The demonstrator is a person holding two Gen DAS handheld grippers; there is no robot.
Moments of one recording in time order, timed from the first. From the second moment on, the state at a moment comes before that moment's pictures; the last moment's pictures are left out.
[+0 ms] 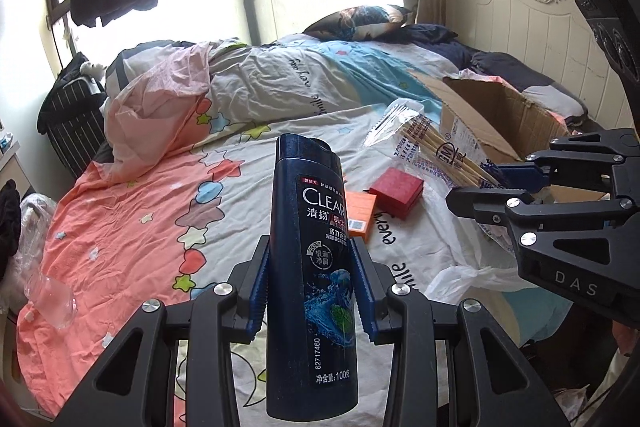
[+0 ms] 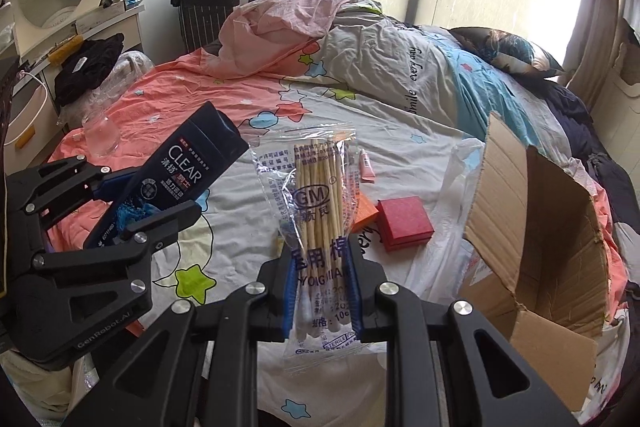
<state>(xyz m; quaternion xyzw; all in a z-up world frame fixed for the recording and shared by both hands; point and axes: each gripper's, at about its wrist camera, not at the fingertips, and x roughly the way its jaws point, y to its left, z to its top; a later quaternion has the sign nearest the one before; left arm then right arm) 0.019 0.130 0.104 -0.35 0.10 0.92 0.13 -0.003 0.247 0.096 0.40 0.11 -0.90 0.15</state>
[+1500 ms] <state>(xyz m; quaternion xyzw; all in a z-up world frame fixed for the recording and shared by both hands) 0.027 0.215 0.035 -0.41 0.17 0.87 0.23 -0.015 0.398 0.091 0.40 0.04 -0.91 0.04</state>
